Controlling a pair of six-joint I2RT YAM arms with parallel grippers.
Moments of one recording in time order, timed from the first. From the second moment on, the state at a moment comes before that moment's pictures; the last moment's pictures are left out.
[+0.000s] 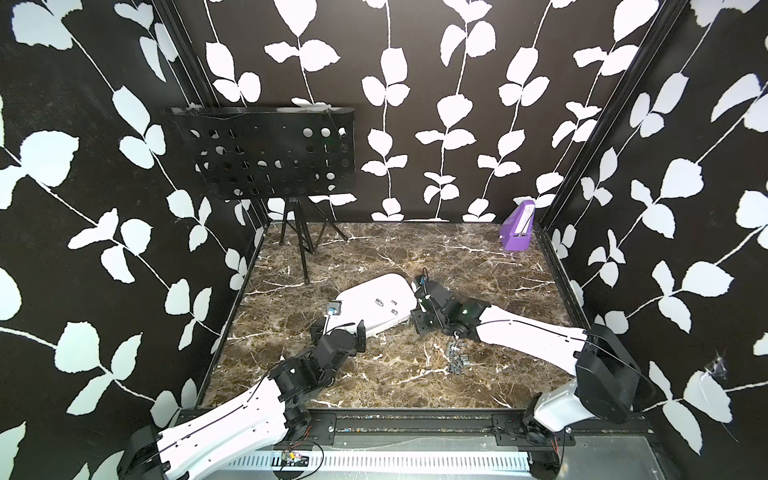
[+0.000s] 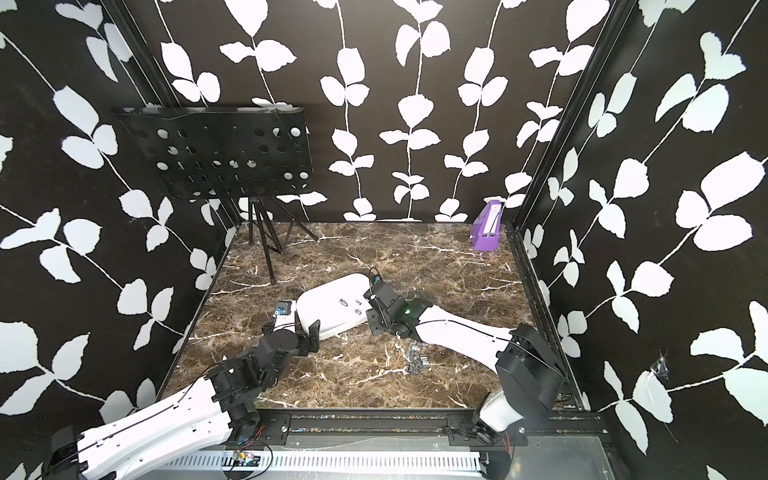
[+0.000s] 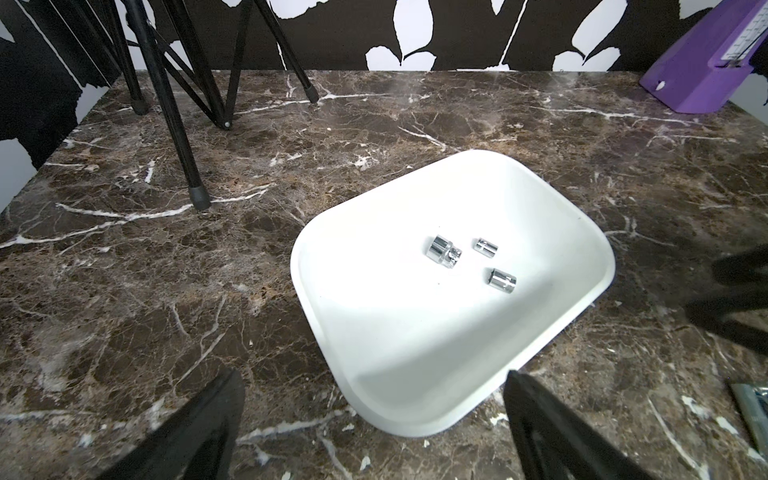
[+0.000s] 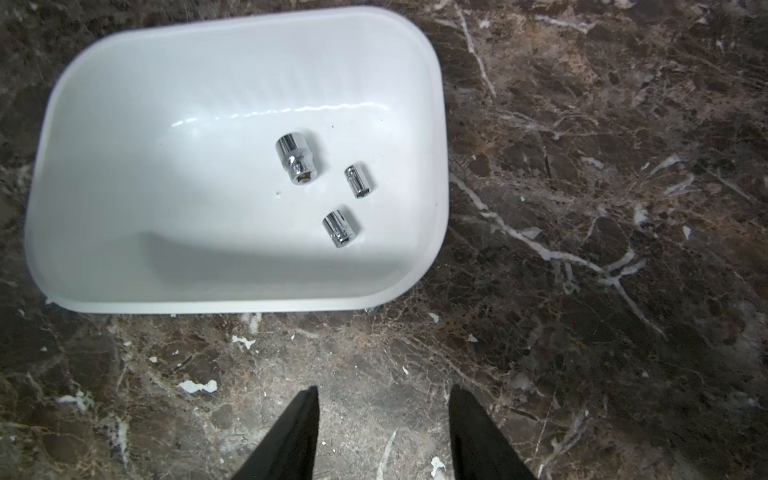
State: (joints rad) left arm -0.95 0.68 0.39 -0.31 -0.66 -0.49; right arm 0.91 1.53 1.00 -0.42 0.15 0.42
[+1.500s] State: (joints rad) left arm -0.95 0.69 0.39 -0.31 -0.65 -0.49; right arm 0.93 1.84 0.99 -0.16 0.26 0.46
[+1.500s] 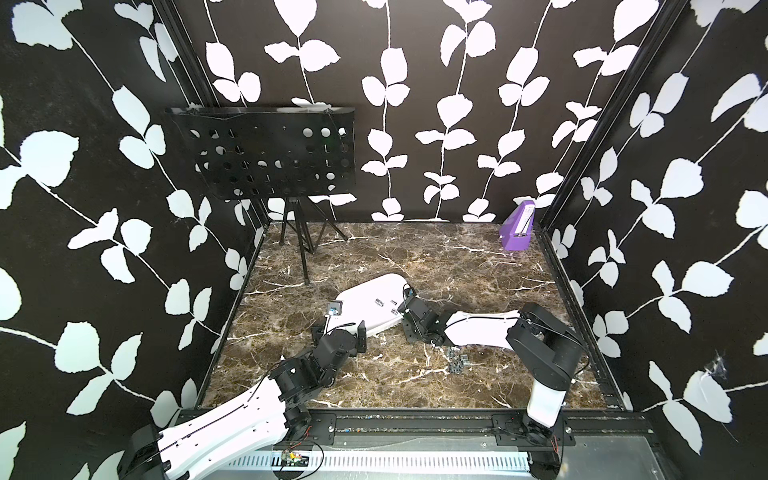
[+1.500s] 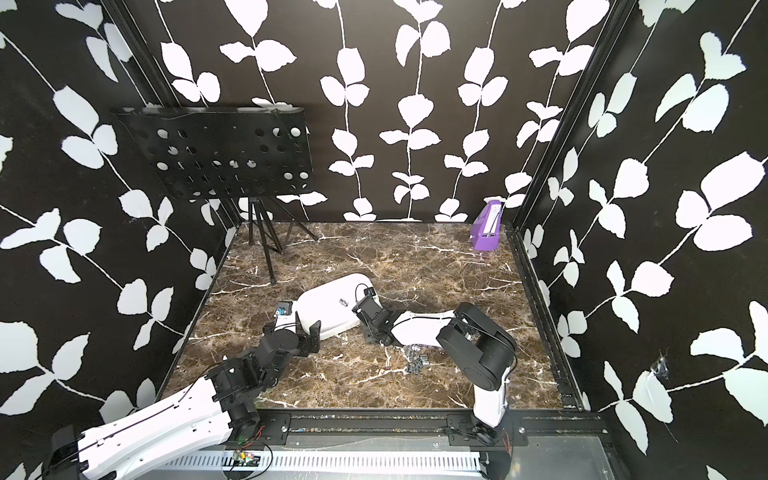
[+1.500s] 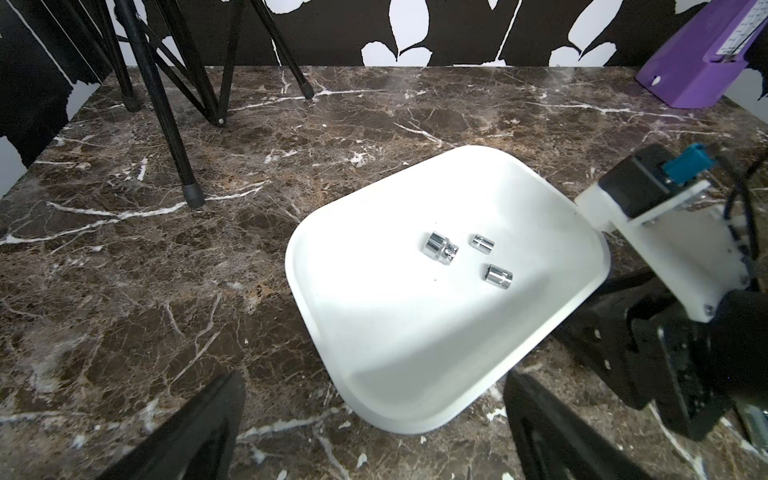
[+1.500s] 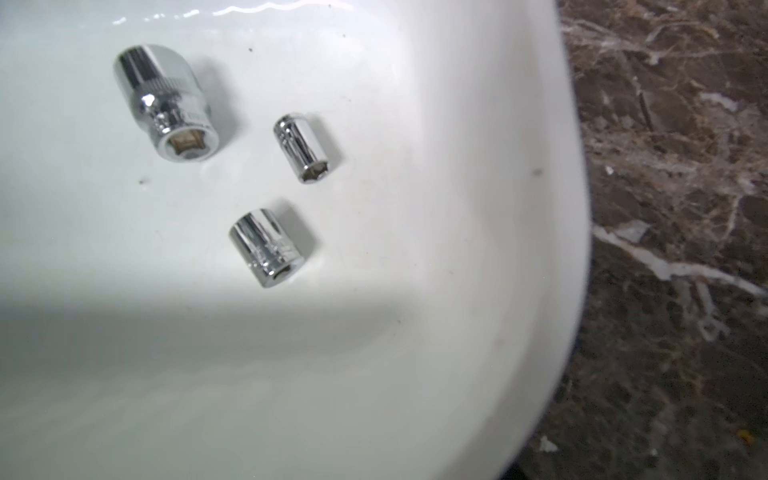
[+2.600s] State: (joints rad) left arm -0.95 0.69 0.39 -0.31 -0.65 -0.49; right arm 0.94 1.76 0.93 -0.22 0.31 0.50
